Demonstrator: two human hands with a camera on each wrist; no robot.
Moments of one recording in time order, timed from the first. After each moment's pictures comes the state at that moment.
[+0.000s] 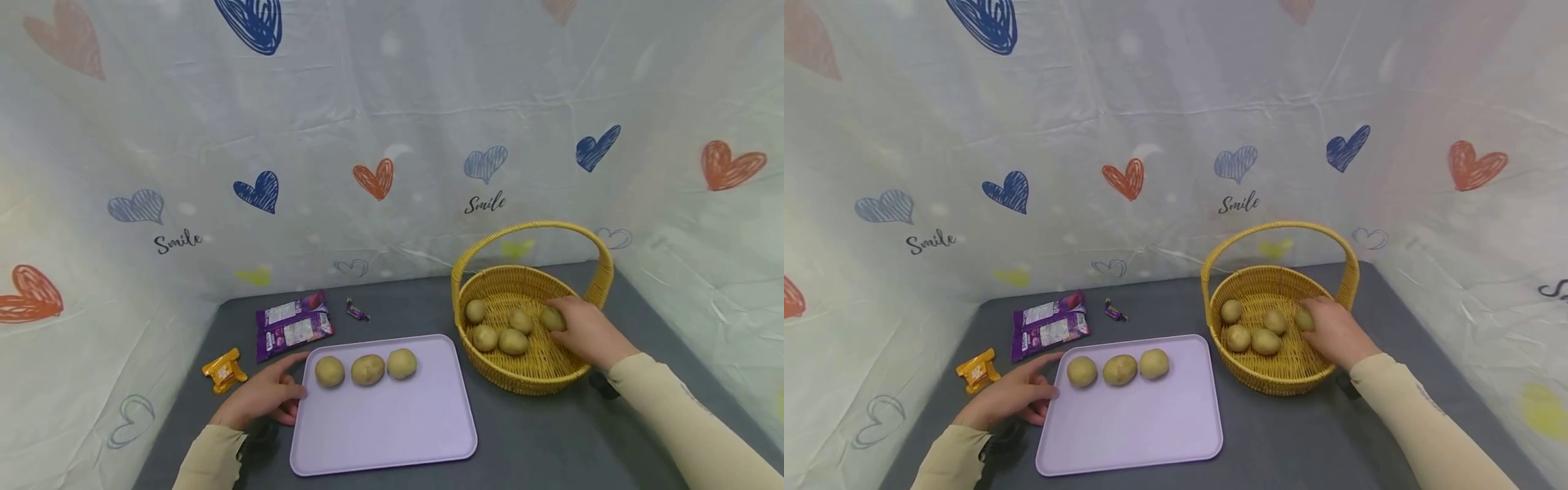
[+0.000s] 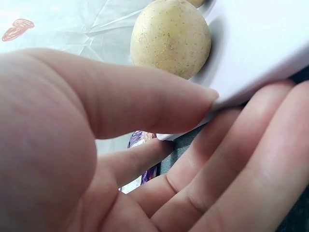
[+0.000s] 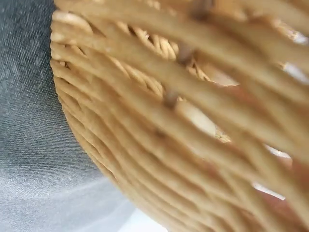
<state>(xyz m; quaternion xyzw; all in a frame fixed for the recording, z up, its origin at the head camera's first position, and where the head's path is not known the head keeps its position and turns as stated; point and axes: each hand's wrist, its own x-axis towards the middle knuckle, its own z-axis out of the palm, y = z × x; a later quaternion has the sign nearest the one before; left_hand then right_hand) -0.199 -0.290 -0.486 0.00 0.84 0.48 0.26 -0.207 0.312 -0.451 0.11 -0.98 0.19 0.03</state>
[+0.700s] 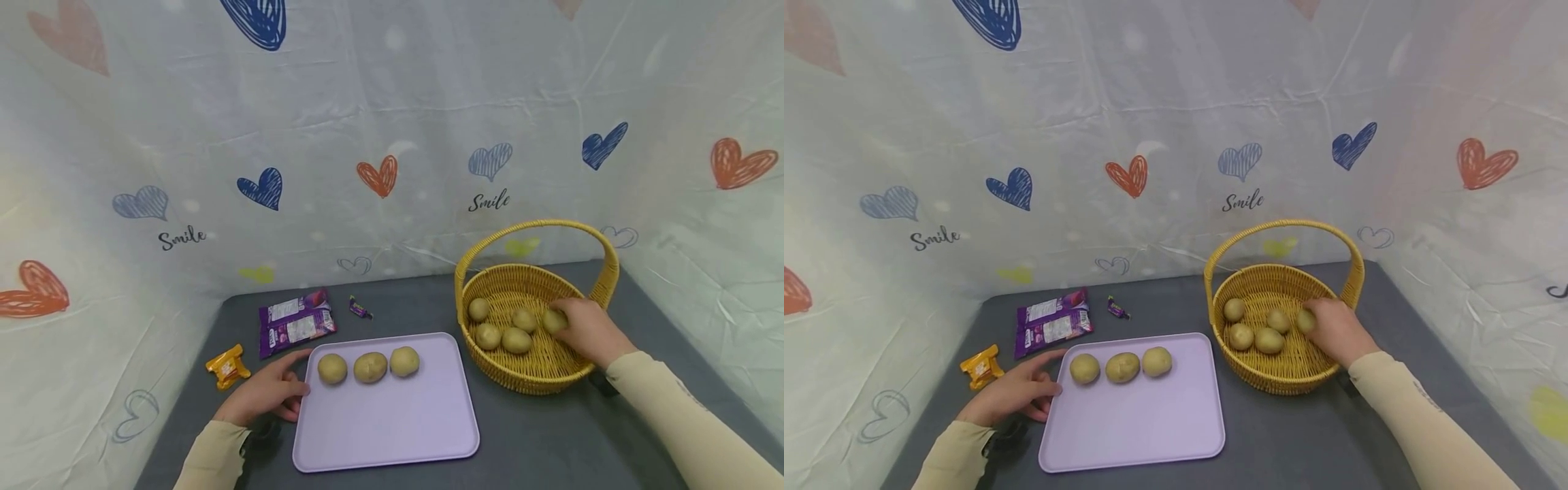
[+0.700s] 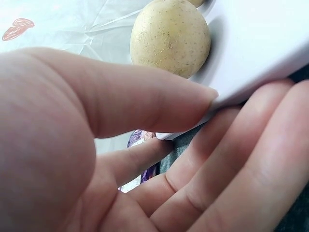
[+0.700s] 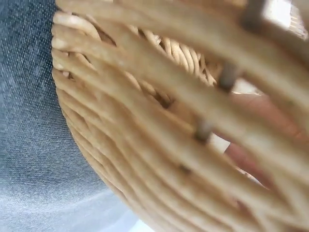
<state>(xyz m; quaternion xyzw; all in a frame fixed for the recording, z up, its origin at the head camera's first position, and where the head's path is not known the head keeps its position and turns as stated) -0.198 -0.290 -0.487 0.01 0.84 0.48 0.26 -0.213 0.313 -0.459 0.11 -0.97 0.19 0.06</state>
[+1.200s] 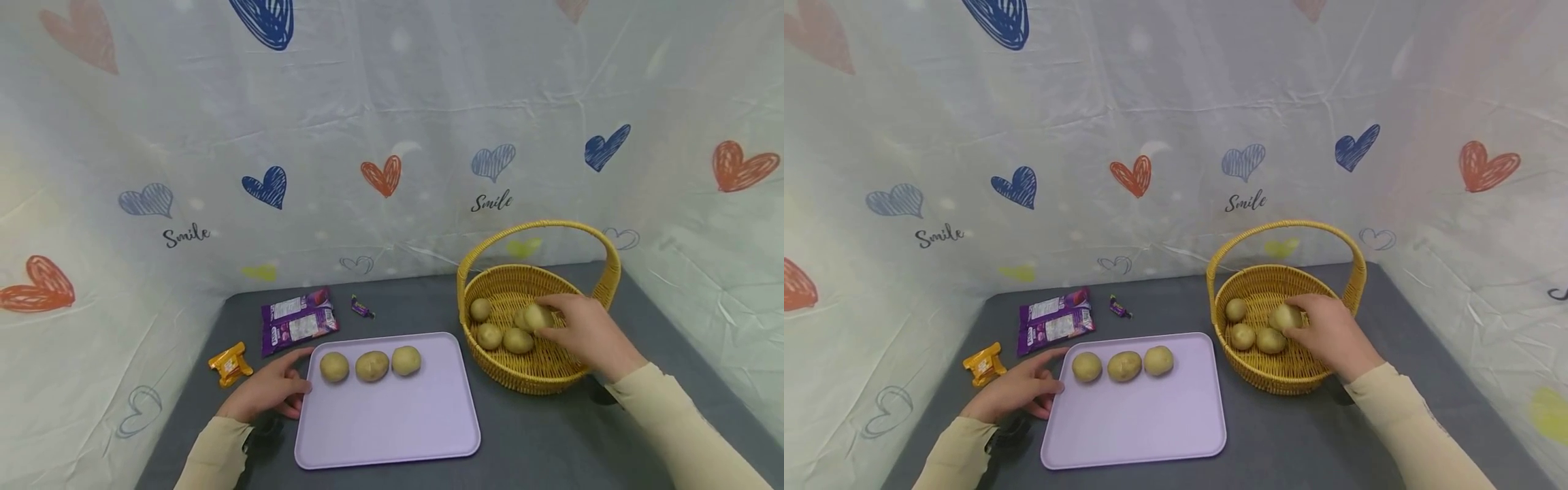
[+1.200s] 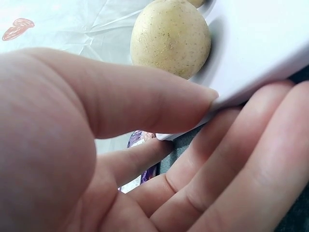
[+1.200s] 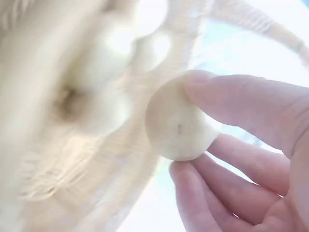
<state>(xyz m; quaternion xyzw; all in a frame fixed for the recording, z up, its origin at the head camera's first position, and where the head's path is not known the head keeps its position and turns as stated) -0.198 -0.289 -0.486 0.01 0.84 0.48 0.26 -0.181 0.274 -0.413 0.13 -0.96 0.24 0.09</state>
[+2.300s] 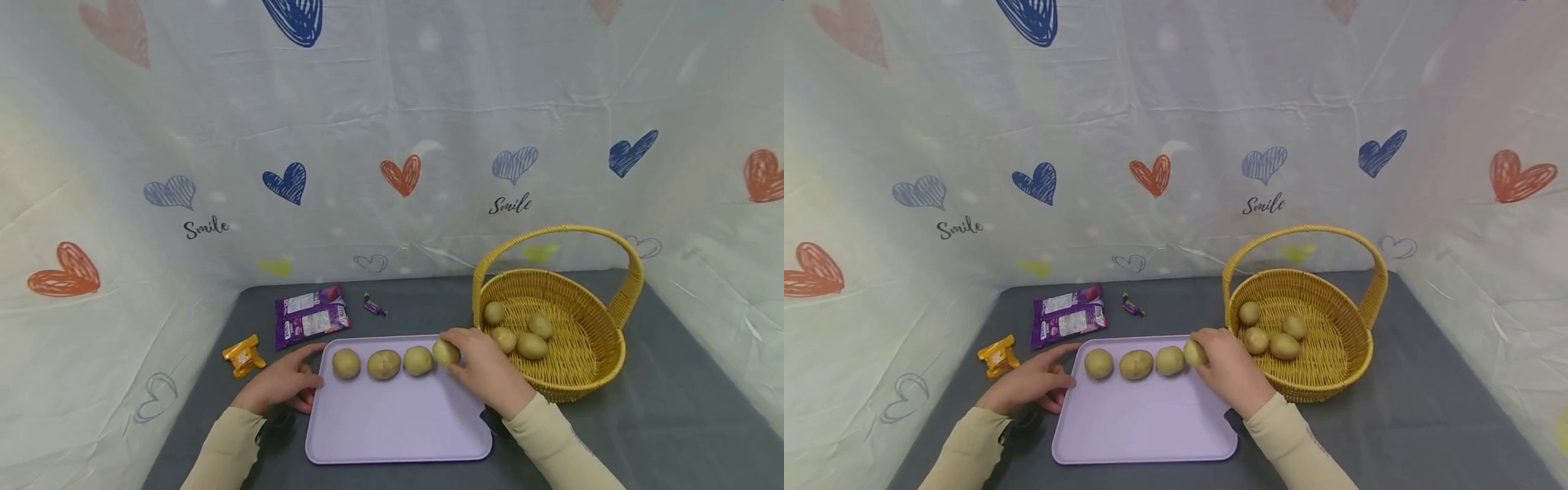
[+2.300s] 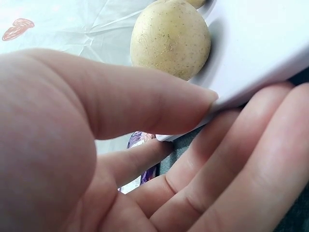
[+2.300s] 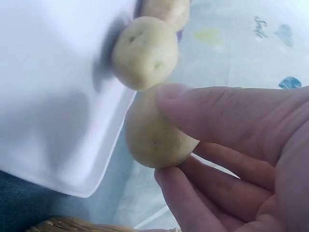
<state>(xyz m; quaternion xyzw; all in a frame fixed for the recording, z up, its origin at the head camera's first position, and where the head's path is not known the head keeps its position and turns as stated) -0.195 -0.287 -0.483 -0.01 0.84 0.48 0.25 -0.175 0.107 -0.455 0.22 -0.93 0.27 0.09</state>
